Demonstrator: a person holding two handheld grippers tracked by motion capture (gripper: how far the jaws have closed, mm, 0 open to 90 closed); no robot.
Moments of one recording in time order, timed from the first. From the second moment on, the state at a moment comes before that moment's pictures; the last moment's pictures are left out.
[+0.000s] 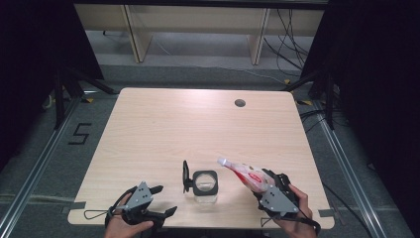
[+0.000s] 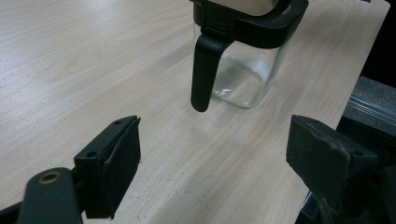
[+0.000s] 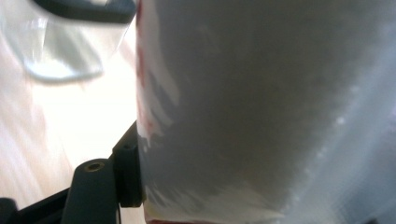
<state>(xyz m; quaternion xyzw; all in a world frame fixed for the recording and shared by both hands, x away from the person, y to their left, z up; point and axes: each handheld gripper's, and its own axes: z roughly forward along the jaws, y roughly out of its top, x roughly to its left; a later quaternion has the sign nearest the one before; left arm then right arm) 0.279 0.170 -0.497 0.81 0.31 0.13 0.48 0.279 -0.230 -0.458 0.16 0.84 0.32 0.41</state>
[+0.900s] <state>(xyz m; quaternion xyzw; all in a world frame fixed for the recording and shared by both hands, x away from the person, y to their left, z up) 0.282 0.170 -0.497 0.82 0.29 0.14 0.48 0.274 -0.215 -0.470 0.03 0.84 0.13 0.52</state>
